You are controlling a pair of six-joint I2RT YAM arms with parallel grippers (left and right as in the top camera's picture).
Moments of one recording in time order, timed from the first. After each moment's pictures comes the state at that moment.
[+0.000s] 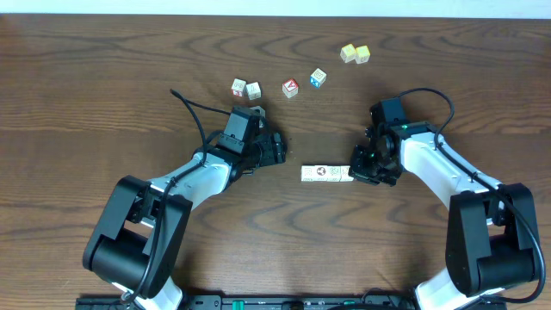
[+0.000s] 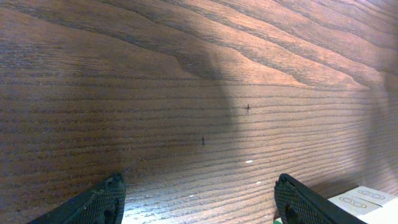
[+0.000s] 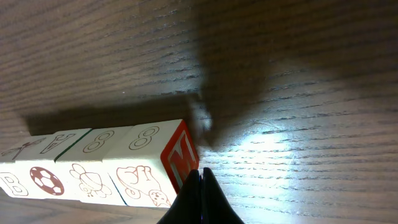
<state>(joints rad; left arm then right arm) -0.42 1.79 0.87 -0.02 0.25 -0.59 0.20 1.76 1.02 -0.74 -0.24 0.48</state>
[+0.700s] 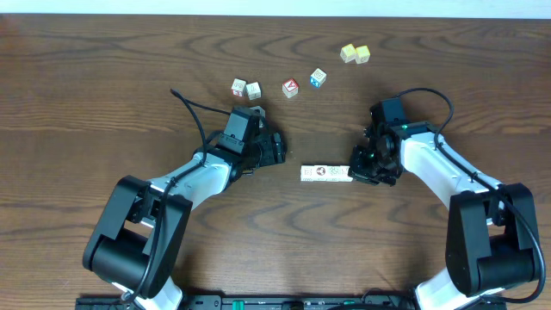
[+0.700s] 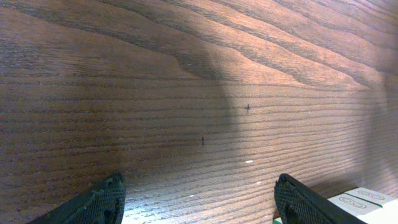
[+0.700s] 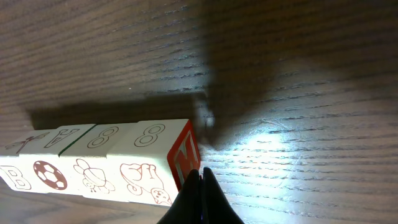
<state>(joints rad) -0.42 1.79 0.87 -0.02 0.25 -0.59 0.20 1.76 1.02 -0.74 -0.25 0.46</state>
